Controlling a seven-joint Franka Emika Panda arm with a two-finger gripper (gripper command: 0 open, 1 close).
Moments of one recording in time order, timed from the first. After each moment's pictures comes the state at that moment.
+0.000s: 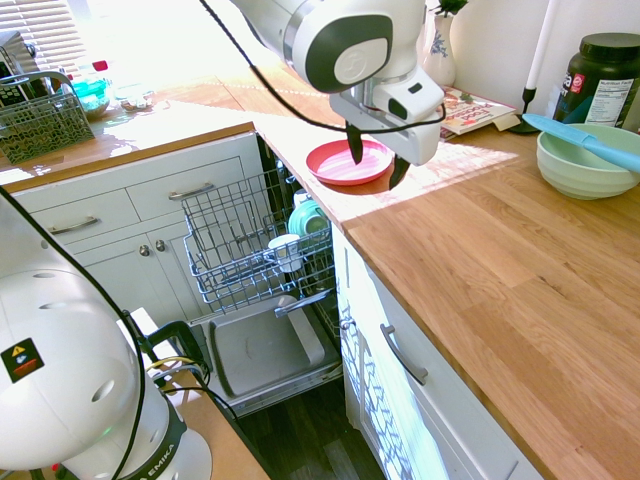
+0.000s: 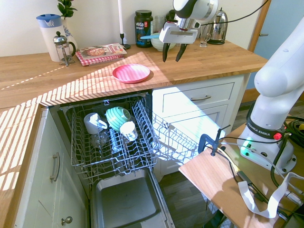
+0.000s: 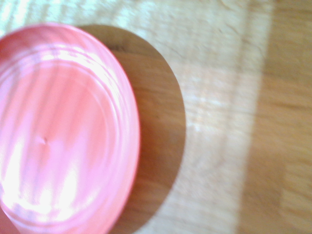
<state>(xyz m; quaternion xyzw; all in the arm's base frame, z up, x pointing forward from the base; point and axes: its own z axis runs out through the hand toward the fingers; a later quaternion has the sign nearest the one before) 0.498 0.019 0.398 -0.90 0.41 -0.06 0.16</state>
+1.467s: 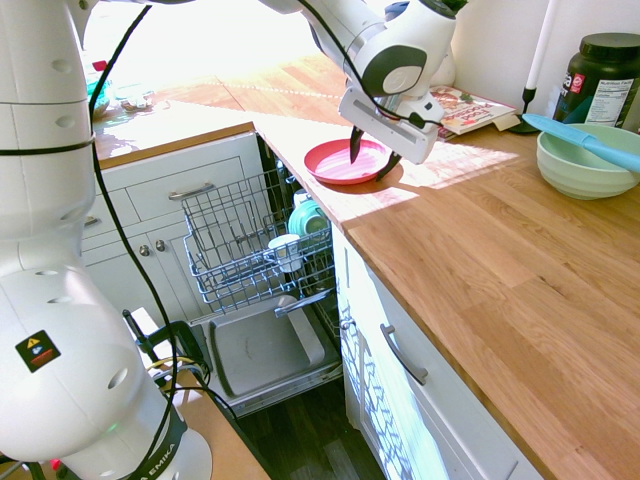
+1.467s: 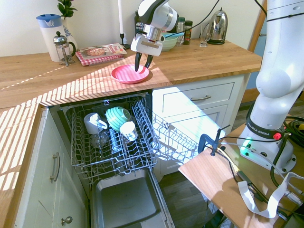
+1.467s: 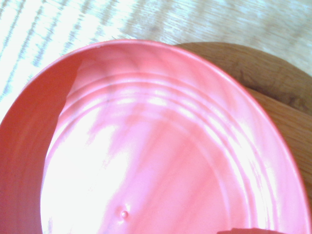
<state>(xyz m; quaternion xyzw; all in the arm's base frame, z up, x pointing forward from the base) 0.614 0.091 0.331 -0.94 0.29 0.06 0.18</state>
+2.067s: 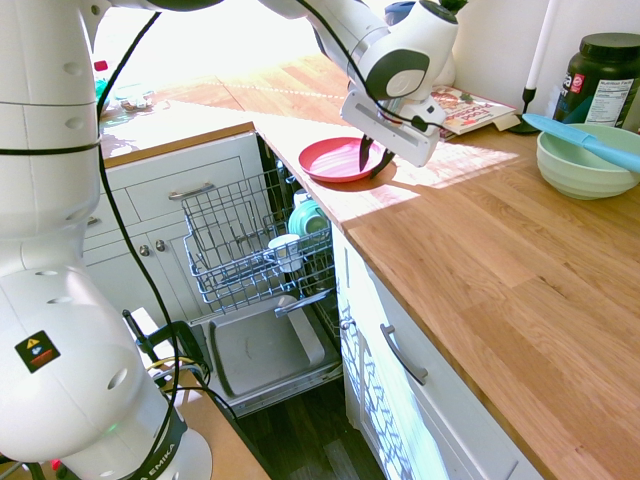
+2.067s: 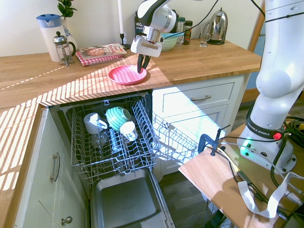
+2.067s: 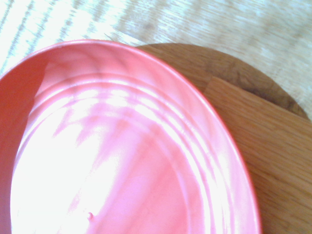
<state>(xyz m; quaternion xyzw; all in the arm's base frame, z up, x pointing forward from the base) 0.619 0.091 0.323 -0.94 0.29 0.06 0.18</state>
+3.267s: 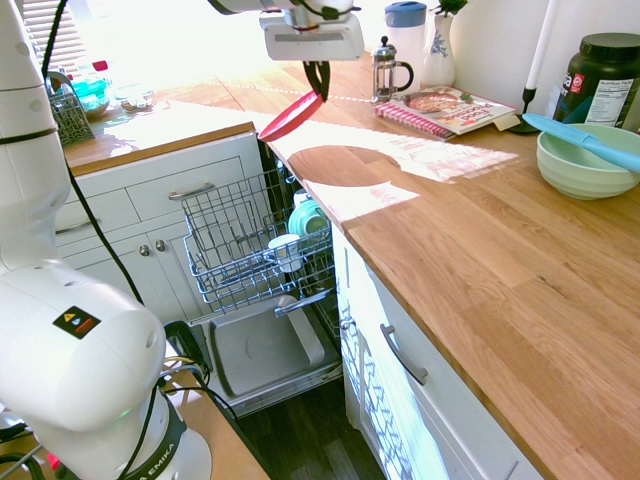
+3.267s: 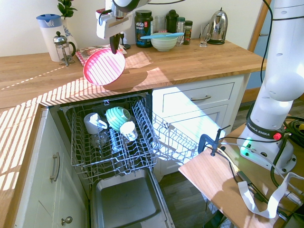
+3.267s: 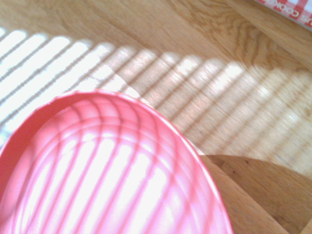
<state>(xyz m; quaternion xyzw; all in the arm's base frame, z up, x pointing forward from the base) 0.565 0.302 0.475 -0.98 0.16 -0.14 0.03</state>
